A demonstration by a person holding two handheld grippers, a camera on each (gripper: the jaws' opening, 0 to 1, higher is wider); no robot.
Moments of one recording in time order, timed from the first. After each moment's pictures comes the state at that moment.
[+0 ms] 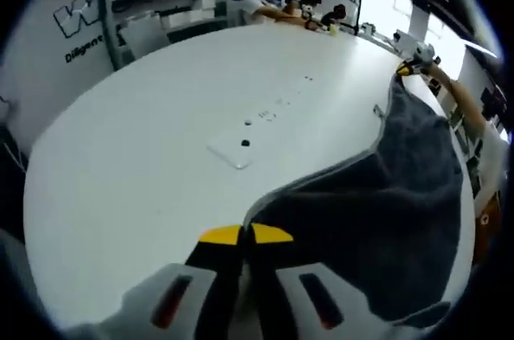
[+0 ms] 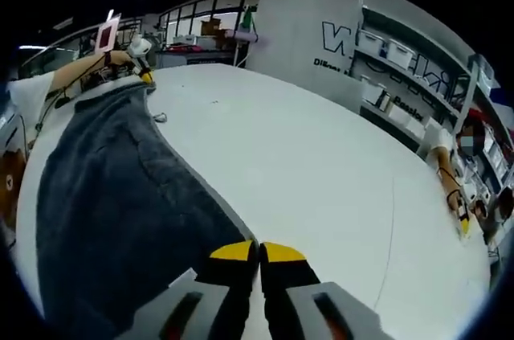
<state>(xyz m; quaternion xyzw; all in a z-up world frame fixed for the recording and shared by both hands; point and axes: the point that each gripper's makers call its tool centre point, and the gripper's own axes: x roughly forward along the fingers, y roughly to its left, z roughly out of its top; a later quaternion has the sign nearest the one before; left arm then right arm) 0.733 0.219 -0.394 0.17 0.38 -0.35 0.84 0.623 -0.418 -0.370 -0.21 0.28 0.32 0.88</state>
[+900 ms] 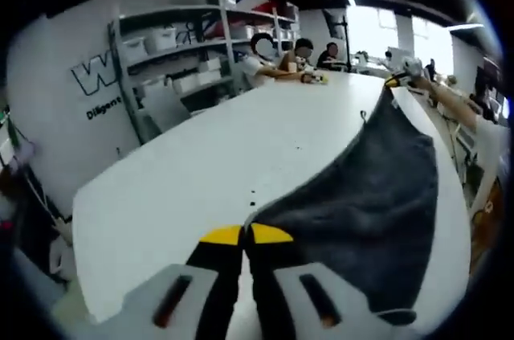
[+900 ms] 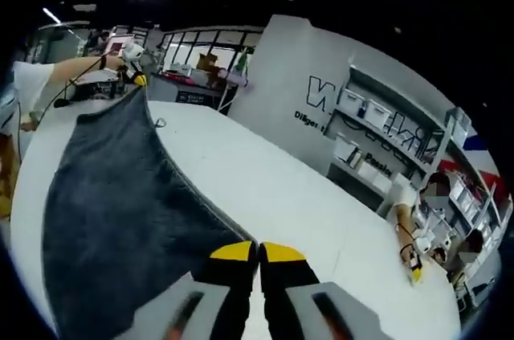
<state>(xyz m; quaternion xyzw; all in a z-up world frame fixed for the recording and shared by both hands) 0.682 0.250 -0.245 0.18 0.21 -0.34 0.90 0.601 -0.417 -0.243 -0.27 0.12 0.26 0.92</state>
